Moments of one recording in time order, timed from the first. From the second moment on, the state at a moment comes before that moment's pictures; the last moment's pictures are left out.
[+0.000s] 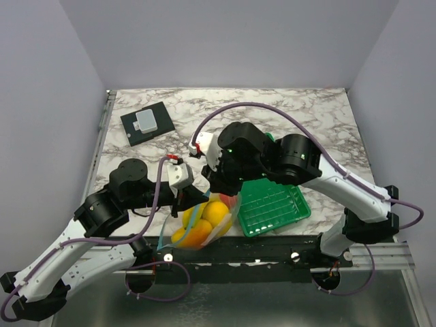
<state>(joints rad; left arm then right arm) -0.85 0.67 1.01 -0.59 0.52 0.03 1.24 1.62 2.10 -1.22 -0.02 -0.02</state>
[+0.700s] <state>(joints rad) -0.85 0.67 1.04 -0.66 0.61 0.01 1.24 1.11 1.41 -0.70 -0.27 -0.25</state>
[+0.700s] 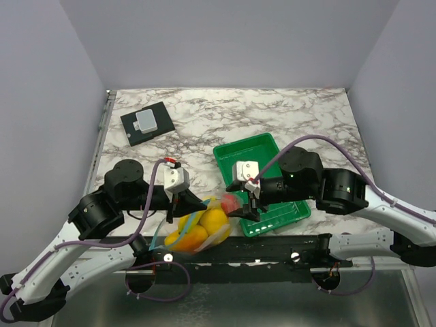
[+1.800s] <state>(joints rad) -0.85 0.65 1.11 -0.68 0.77 -0.01 1.24 1.13 1.28 -0.42 -0.45 -0.33</state>
